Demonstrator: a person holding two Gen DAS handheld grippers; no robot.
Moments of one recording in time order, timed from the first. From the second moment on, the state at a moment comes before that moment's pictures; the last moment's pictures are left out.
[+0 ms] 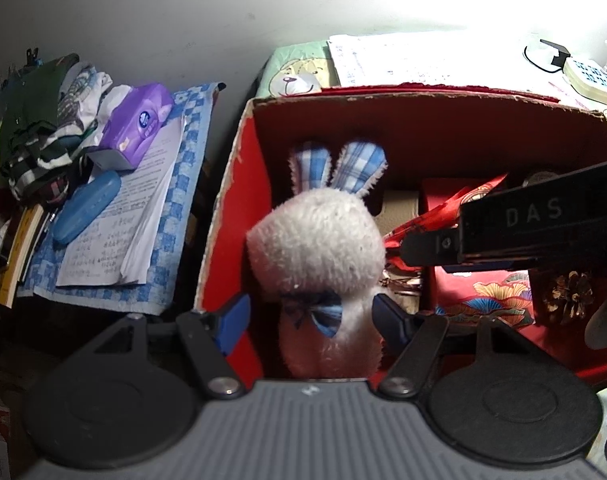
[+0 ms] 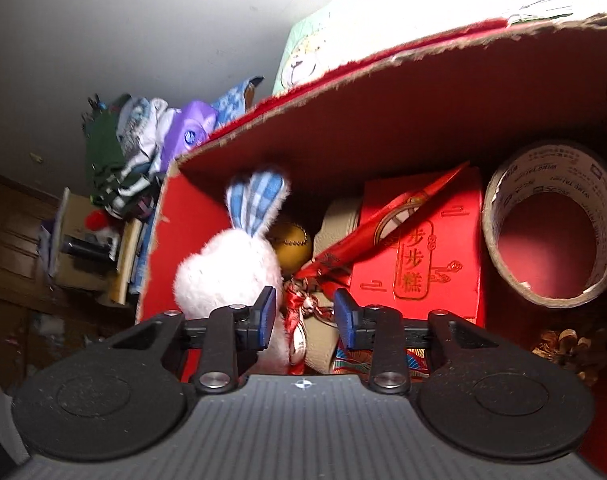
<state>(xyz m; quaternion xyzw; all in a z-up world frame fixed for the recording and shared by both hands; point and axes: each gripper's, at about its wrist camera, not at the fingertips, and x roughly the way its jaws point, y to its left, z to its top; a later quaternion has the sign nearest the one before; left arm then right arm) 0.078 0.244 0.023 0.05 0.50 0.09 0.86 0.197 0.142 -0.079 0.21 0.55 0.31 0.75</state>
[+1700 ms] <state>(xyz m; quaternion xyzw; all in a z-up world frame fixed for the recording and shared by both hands) 0.087 0.231 0.008 0.07 0.51 0.10 0.85 0.190 0.156 -0.076 0.14 0.50 0.31 0.80</state>
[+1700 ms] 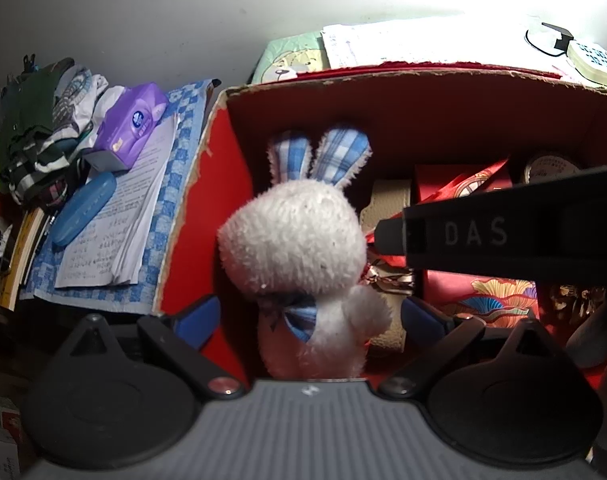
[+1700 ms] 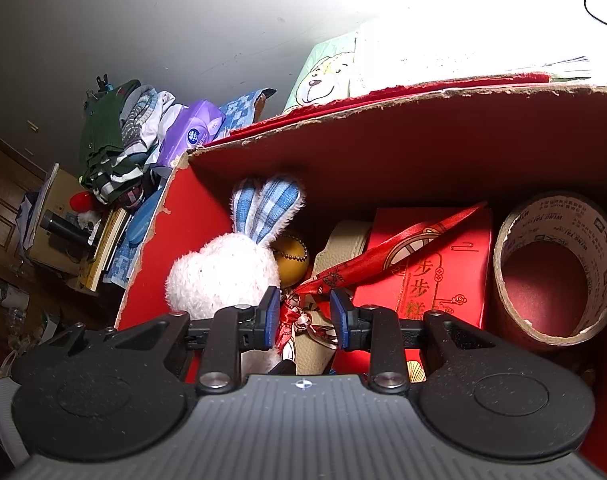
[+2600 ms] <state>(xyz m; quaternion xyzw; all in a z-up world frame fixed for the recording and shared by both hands) 0.082 0.224 0.028 0.07 0.50 0.10 0.86 0.164 0.137 -0.051 0.13 0.47 0.27 0.83</state>
